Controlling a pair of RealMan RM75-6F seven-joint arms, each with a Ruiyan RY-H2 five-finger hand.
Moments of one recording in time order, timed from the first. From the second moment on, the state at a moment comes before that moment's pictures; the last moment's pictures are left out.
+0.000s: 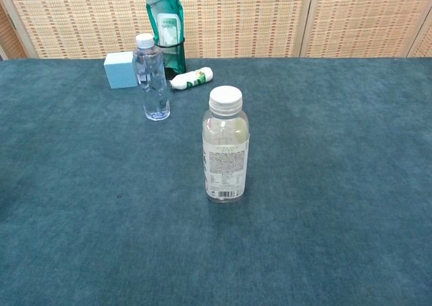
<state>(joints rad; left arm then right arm) -0.14 -1.26 0.01 -1.62 1.60 1.47 0.33 0.14 -0.99 0.00 -1.77 -1.58 1.38 -0.11</state>
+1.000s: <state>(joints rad) -0.50 -1.73 -0.11 -1.31 1.54 1.10 -0.55 0.38 -0.85 0.12 -1.92 -1.59 1.17 0.04</state>
